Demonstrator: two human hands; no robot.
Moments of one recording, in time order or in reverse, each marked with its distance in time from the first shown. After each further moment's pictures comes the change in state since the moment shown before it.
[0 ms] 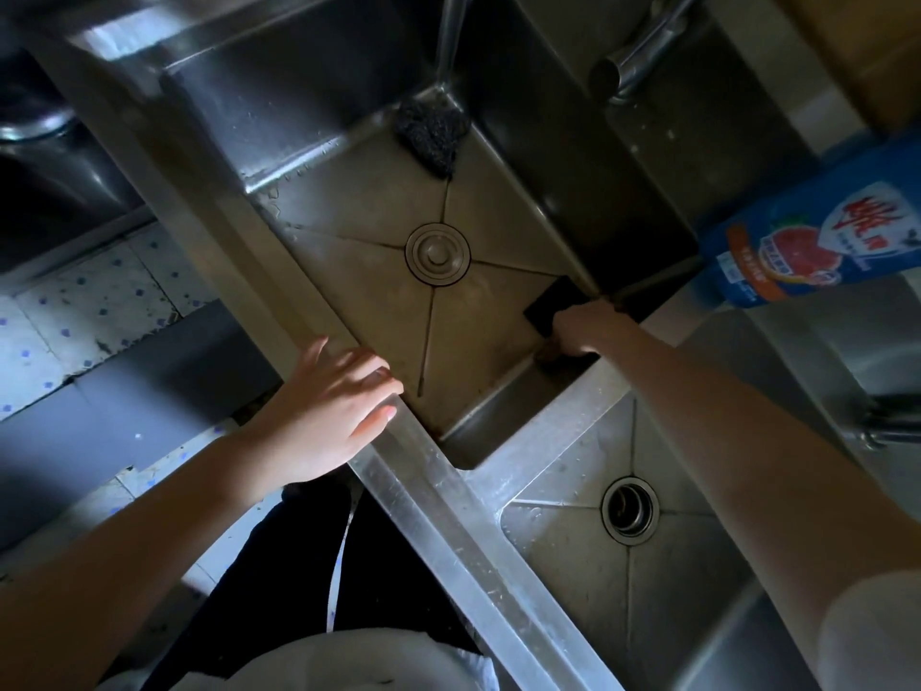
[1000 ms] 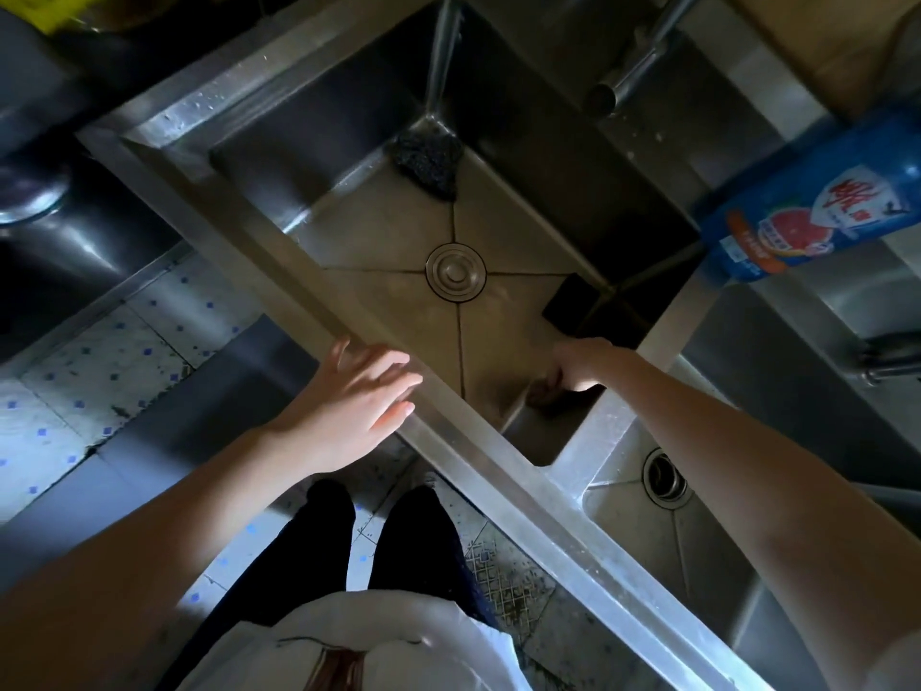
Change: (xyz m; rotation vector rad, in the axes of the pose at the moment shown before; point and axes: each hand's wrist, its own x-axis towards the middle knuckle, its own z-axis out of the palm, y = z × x) left_hand -0.012 -0.076 -0.032 -0.059 -0.005 0.146; right_hand -0.045 -0.076 -0.009 0.211 -0.168 0.038
